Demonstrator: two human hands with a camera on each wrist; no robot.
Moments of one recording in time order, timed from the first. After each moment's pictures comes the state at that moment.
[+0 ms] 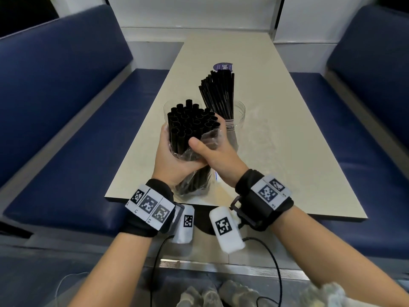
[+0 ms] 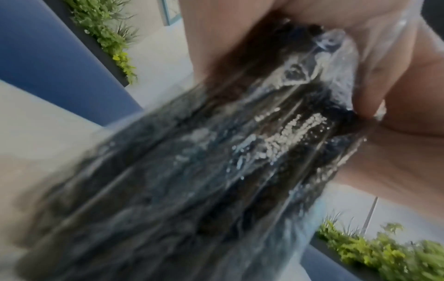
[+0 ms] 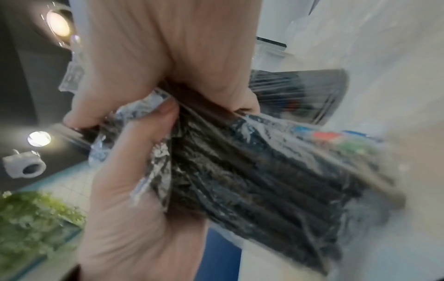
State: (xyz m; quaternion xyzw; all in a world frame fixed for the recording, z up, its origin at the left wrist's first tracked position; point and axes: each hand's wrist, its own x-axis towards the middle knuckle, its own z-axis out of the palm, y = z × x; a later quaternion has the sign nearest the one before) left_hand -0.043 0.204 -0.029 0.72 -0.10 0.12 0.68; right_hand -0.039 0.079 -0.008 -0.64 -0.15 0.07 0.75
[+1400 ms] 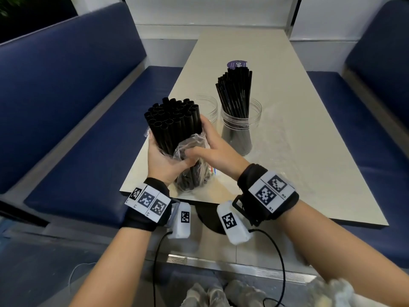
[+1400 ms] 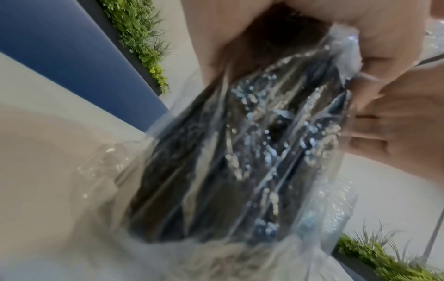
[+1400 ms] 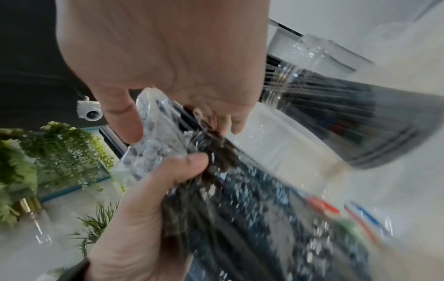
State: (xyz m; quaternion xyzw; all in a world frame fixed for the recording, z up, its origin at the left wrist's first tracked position) left_hand -0.040 0.243 -0.044 0.69 -0.01 0.15 0.71; right_hand -0.036 0.105 0.008 -0.74 -0.22 0.10 0.63
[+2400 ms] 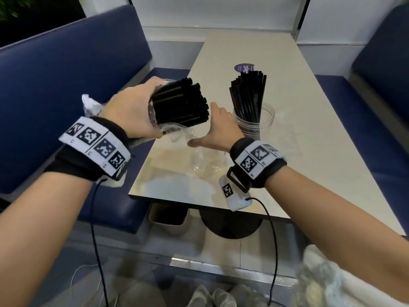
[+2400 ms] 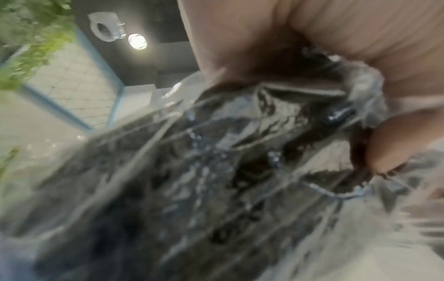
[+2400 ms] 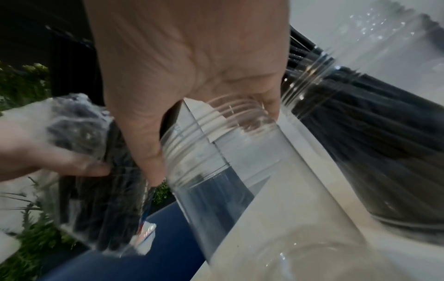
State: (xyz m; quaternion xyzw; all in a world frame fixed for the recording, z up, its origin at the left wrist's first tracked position) left_hand -0.012 0.311 0.079 0.97 -0.12 0.11 0.17; right_hand 0.020 0.131 0.018 -0.95 -0.10 0.01 0.28
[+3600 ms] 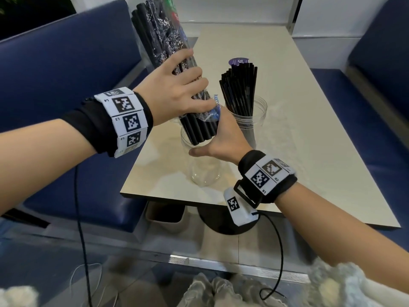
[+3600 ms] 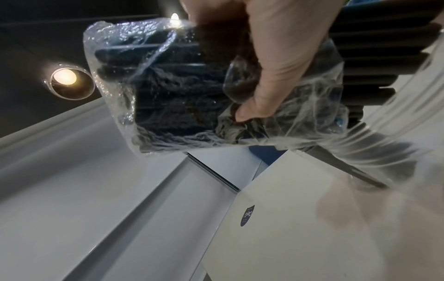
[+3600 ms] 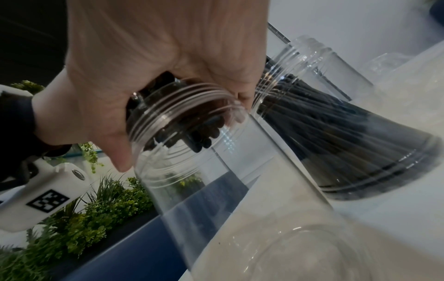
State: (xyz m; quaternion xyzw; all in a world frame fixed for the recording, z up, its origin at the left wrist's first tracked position) left_hand 0.031 0.263 0.073 0.69 -0.46 0.41 -0.39; right_hand 0.003 0.108 -0.005 -0.85 -0.14 -0.05 0.50
